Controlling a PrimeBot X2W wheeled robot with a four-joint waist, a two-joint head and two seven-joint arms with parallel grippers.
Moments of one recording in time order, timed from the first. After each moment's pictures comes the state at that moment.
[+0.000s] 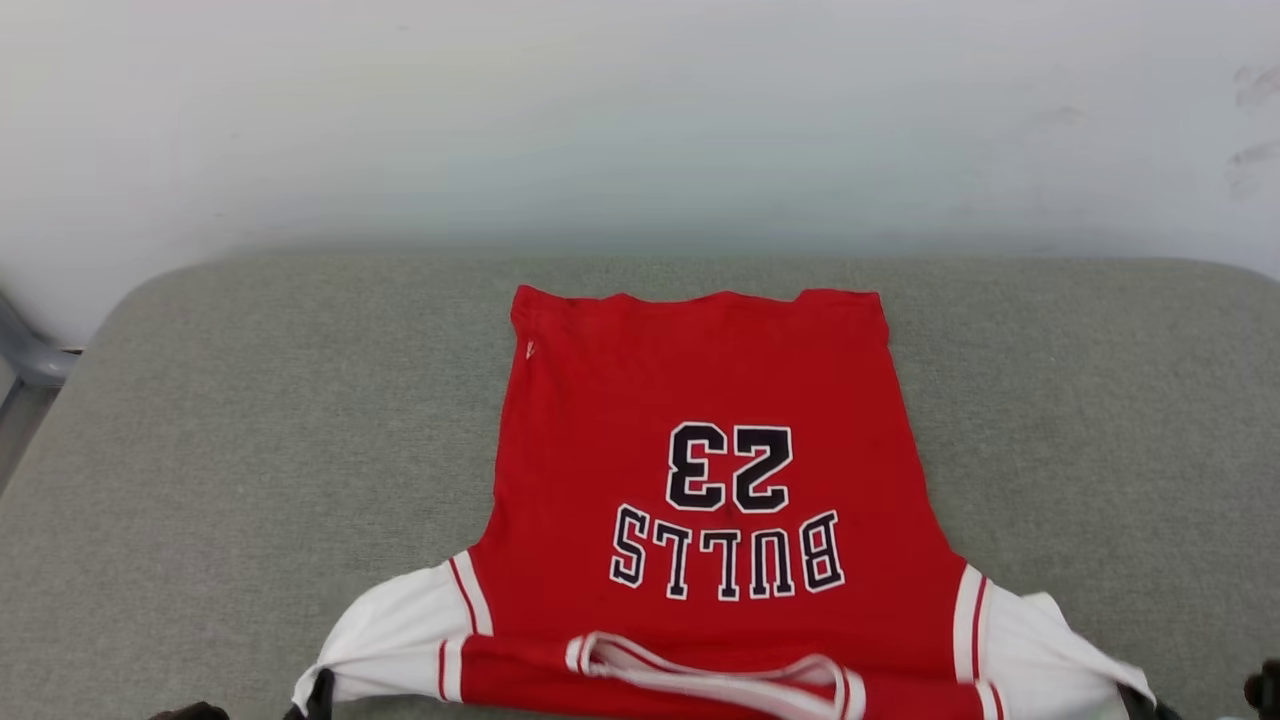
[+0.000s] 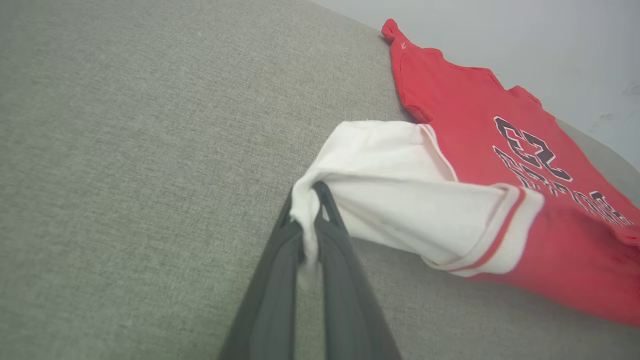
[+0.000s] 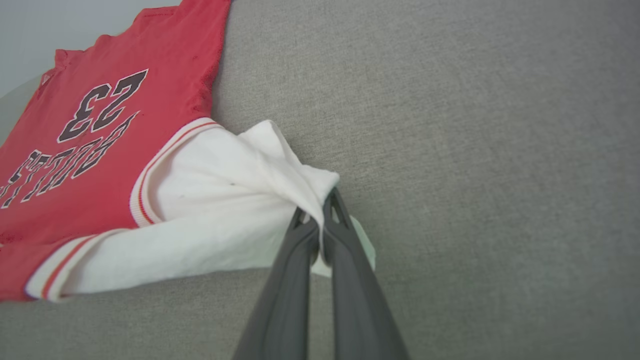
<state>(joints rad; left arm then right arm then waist) 0.13 0.37 -0.21 0.28 -0.77 0.05 -0.20 0.16 -0.09 -0.26 0.11 0.36 0.13 0.29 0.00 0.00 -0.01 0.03</state>
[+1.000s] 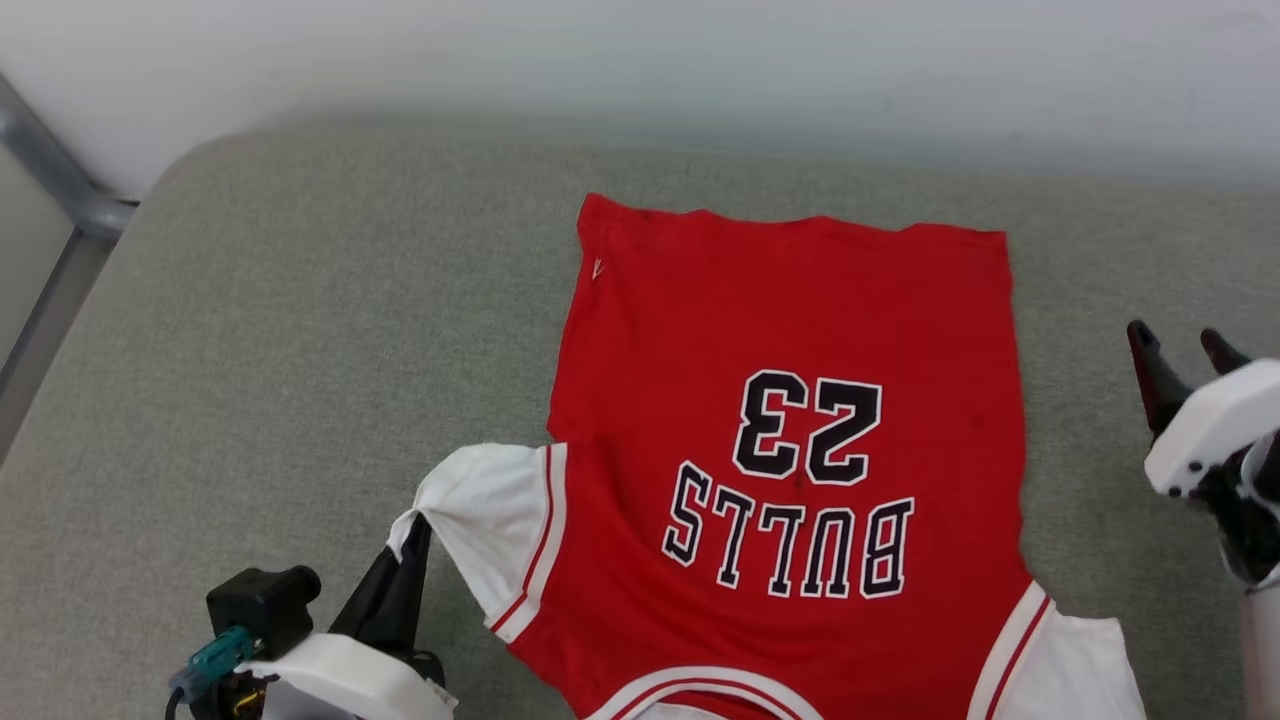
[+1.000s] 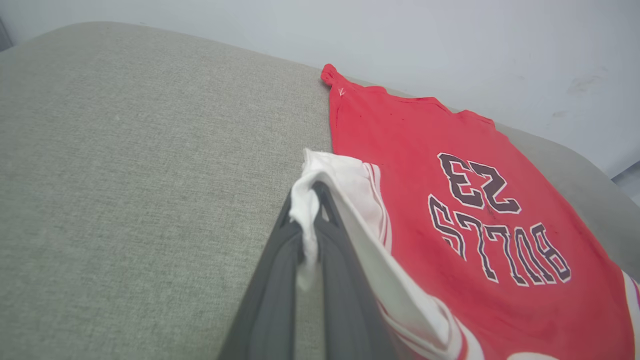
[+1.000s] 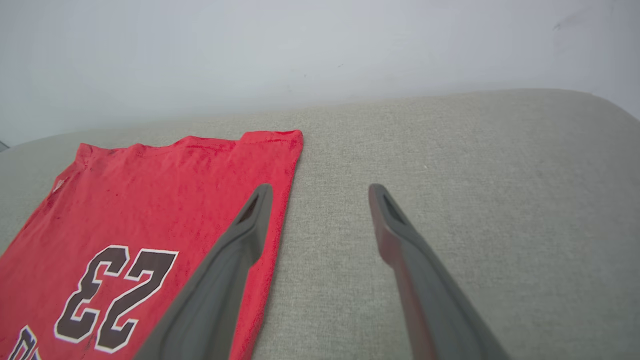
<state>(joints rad) 0.01 0.36 -0.32 0.07 -0.66 0.04 -0.17 -0.38 -0.21 -0.20 0.35 0.29 0.13 0.26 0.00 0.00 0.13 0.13</state>
